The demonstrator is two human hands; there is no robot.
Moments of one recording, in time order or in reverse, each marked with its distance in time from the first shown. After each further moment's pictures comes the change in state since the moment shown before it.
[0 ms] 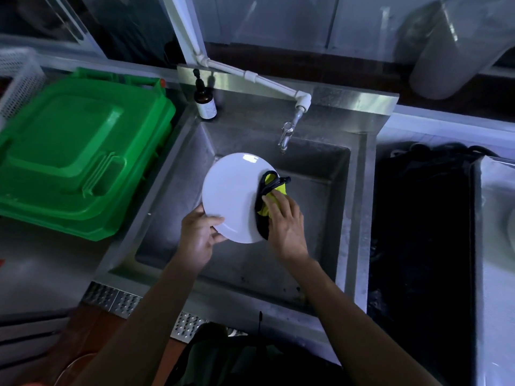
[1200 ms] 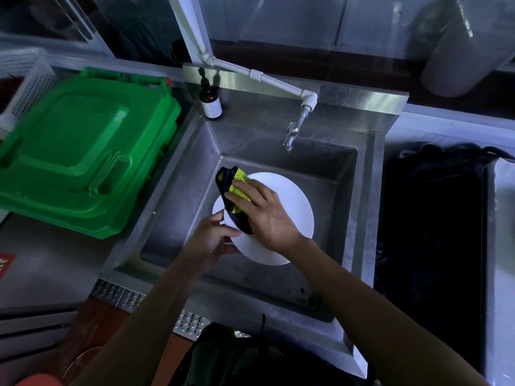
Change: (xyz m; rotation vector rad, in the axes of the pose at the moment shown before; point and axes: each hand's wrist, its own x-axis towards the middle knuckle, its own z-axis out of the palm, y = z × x) left_hand -0.003 -0.005 0.002 0.139 -0.316 -0.081; right_hand 0.037 -0.024 -0.011 -0.003 -0.010 -0.588
